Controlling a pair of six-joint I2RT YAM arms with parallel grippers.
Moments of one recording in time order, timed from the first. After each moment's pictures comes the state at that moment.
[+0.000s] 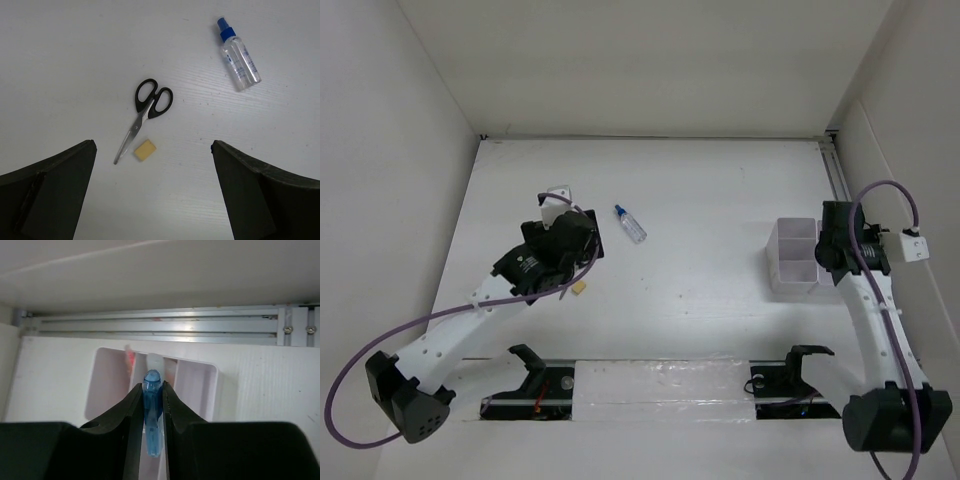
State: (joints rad) left arm -0.72 1.01 0.99 -0.79 -0.65 -0.65; right arm -0.04 0.95 0.92 -0.82 0.98 1.26
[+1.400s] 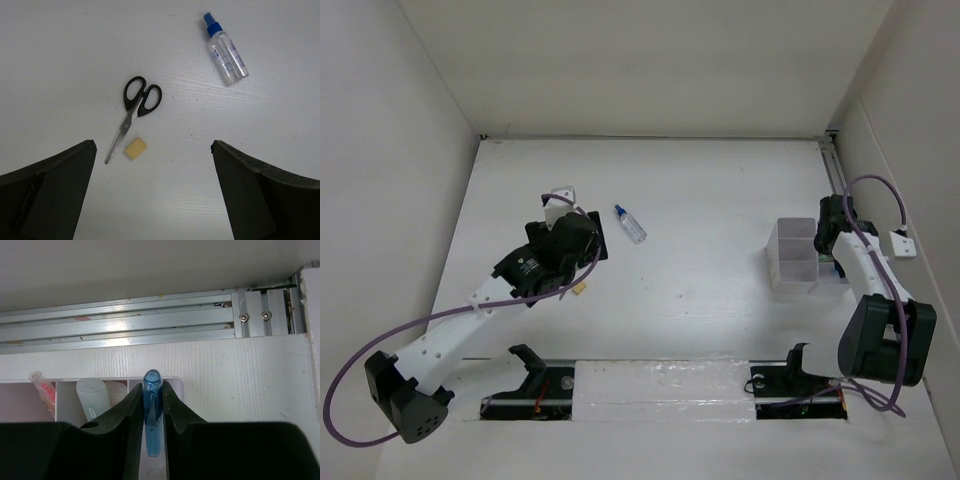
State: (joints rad) left arm -0.74 0.99 0.97 -0.76 -0.61 -0.65; right arm -0.19 1.32 0.92 -0.85 0.95 1.35
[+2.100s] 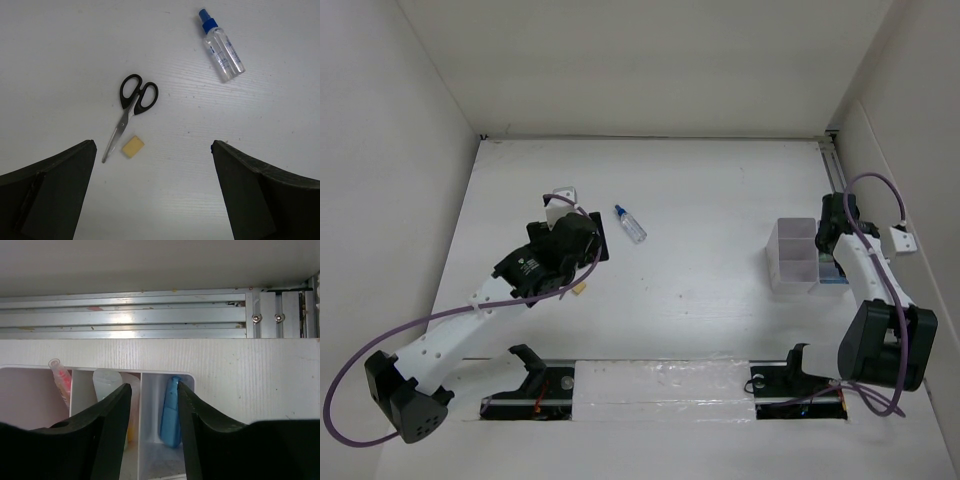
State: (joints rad) left arm -0.75 0.99 0.97 -0.76 -0.60 -0.65; right arm -0.20 1.30 0.92 -0.80 0.91 1.26
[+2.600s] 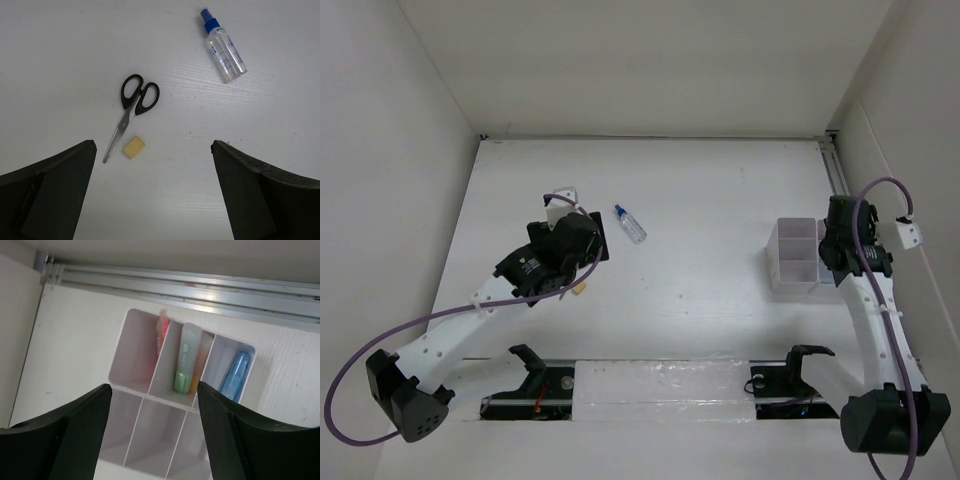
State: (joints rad) left arm -0.75 1.00 0.97 -0.76 -0.60 -0.65; right arm -0.09 0.97 0.90 -0.69 0.75 1.11
